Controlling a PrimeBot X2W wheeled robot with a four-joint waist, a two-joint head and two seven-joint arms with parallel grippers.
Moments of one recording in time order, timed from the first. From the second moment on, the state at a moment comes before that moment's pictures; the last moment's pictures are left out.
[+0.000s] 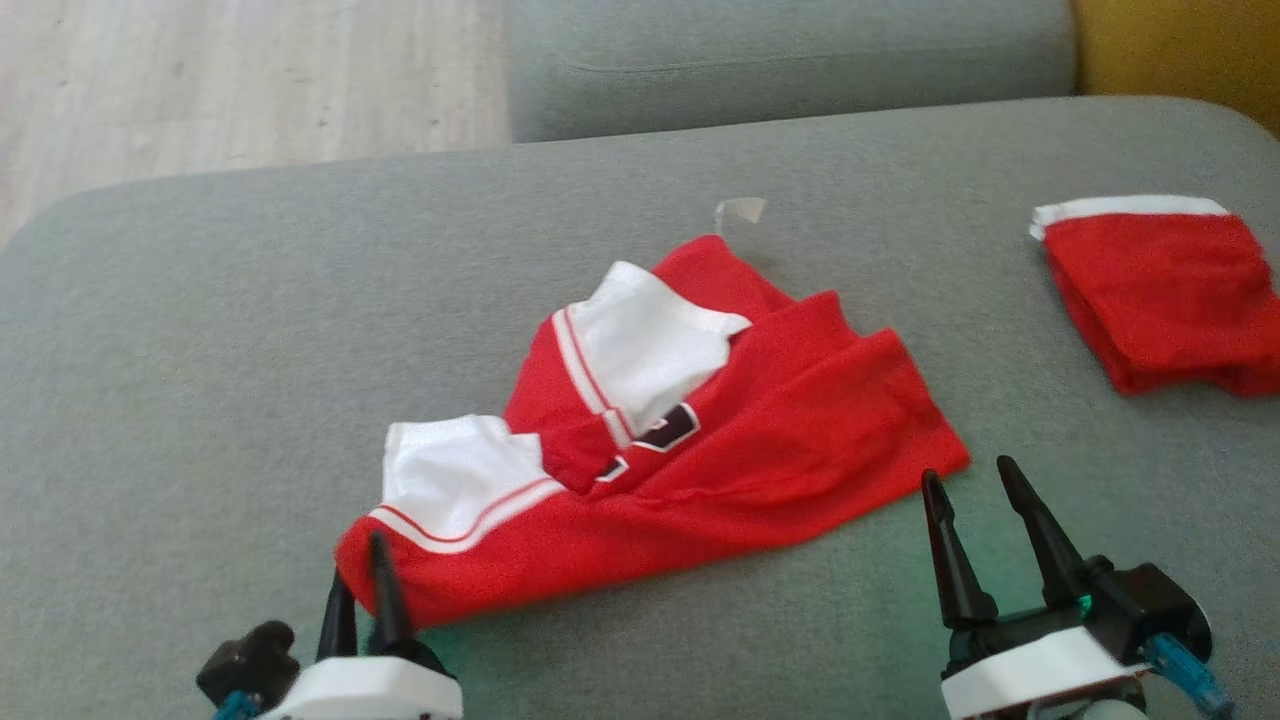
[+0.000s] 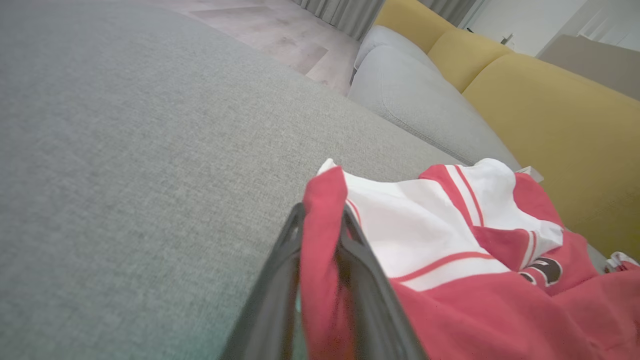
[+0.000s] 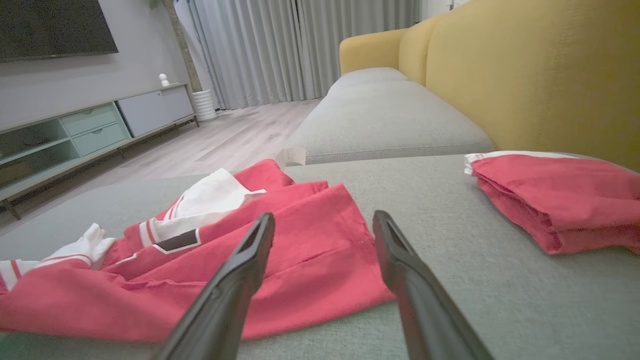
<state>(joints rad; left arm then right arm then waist) -0.02 0.05 -0.22 0.41 -0.68 0.05 -0.26 0.10 -0.08 0.14 0.16 0.16 0.12 -0.26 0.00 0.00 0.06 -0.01</state>
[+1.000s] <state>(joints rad) -0.36 0.23 -0.36 0.70 -0.27 0.02 0.01 0.04 -0.11 0.21 0.15 0.17 0.12 -0.26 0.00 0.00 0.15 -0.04</state>
